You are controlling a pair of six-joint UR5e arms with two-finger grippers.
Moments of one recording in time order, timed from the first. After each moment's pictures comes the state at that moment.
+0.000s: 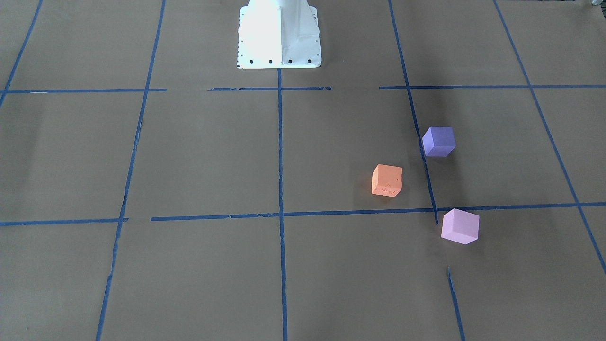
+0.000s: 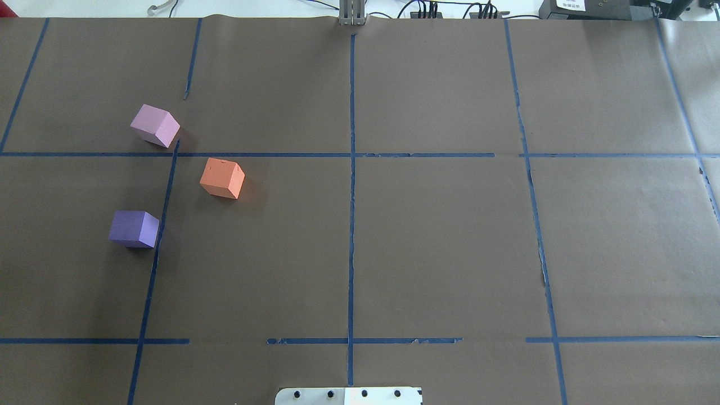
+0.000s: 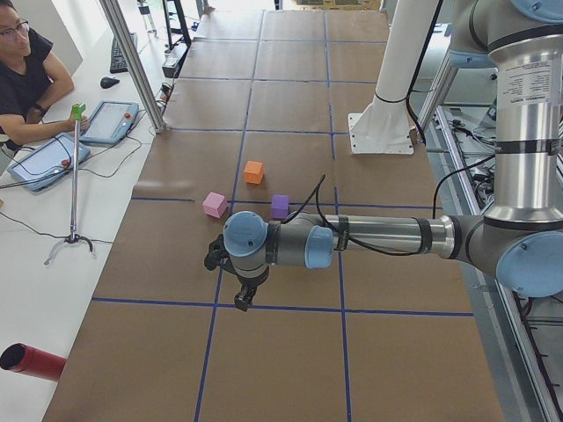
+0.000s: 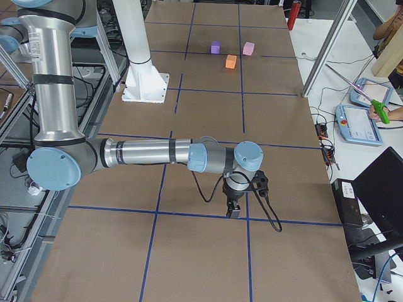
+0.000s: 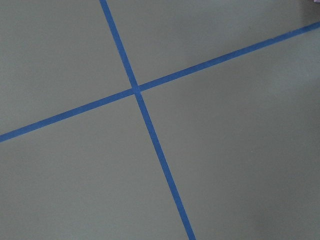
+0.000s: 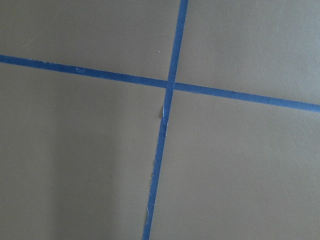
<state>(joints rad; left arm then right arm) -1.57 -1.48 -1.67 -1.60 -2.43 0.34 1.53 -1.53 1.61 -1.72 2.29 -0.16</state>
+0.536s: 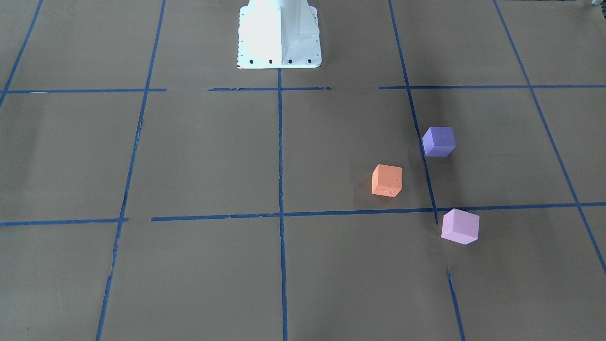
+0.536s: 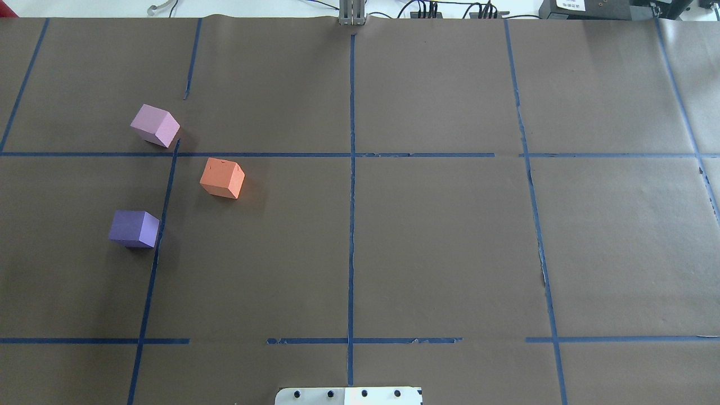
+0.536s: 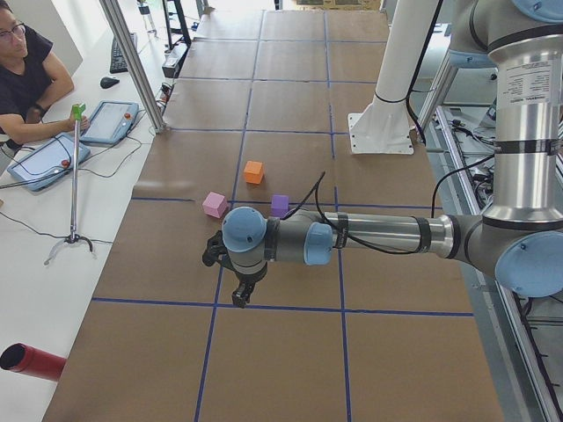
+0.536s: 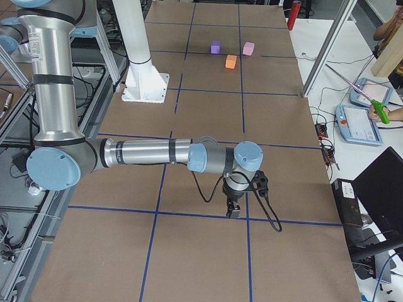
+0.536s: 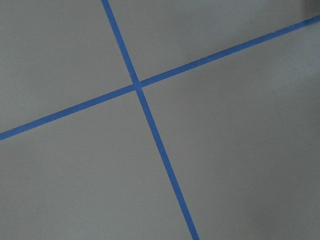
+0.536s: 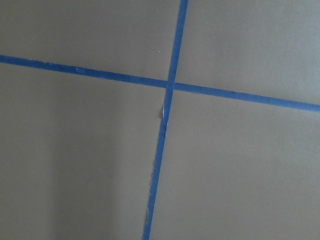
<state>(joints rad) -1.58 -1.50 -1.70 -1.59 -2.43 0.32 1.53 -1.53 1.61 -1.72 2.29 -0.16</state>
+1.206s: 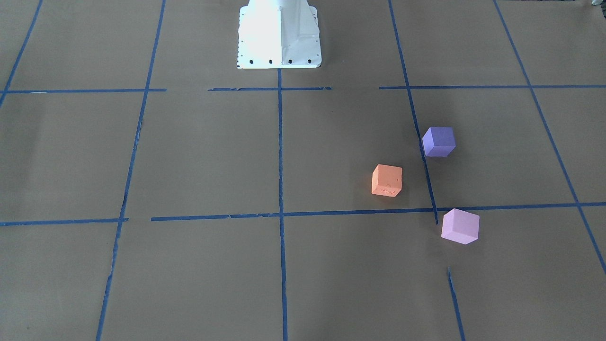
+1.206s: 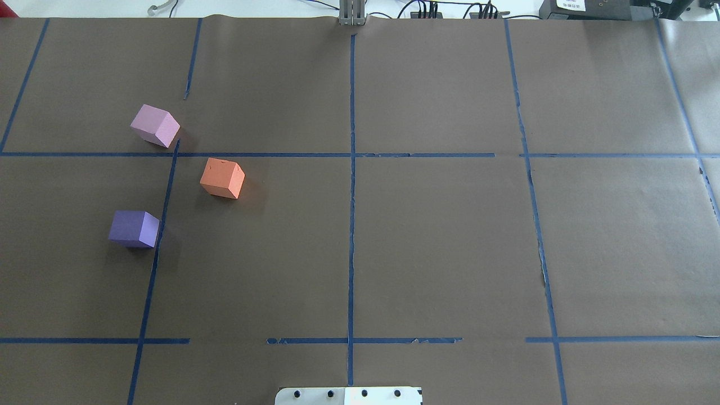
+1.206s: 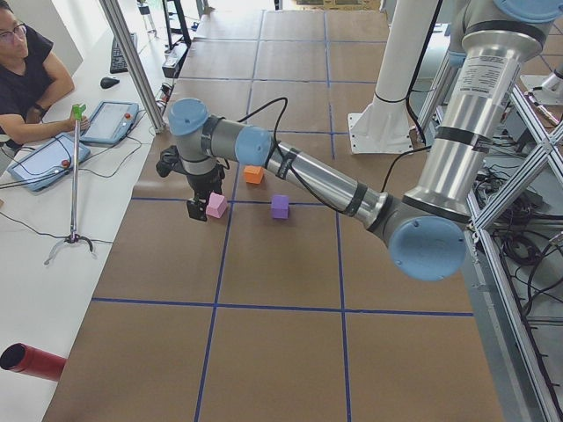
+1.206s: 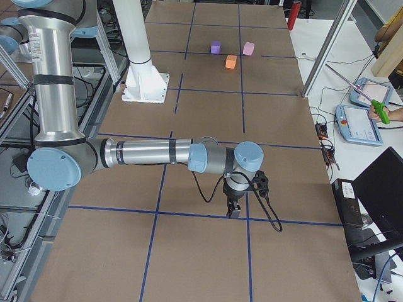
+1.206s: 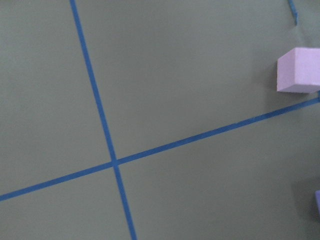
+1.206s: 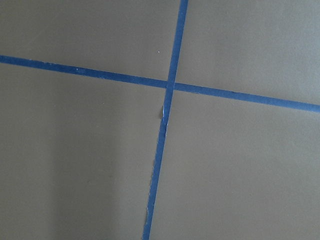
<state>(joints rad) -1.41 -1.91 -1.76 -1.29 -2.36 -0.01 1.53 -1.53 1.61 -1.72 2.29 -0.16</state>
